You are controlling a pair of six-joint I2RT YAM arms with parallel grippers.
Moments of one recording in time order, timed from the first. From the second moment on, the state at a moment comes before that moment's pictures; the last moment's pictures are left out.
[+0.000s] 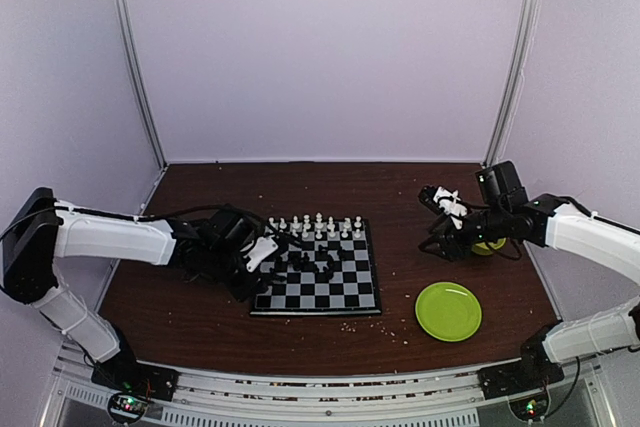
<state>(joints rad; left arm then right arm) -0.83 1.53 0.83 -0.36 0.07 0.06 0.43 1.17 0.80 -0.41 -0.42 -0.42</state>
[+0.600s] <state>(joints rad) -0.83 1.47 1.15 -0.44 0.50 -0.03 0.82 1.27 1.27 -0.72 -0.33 -0.78</state>
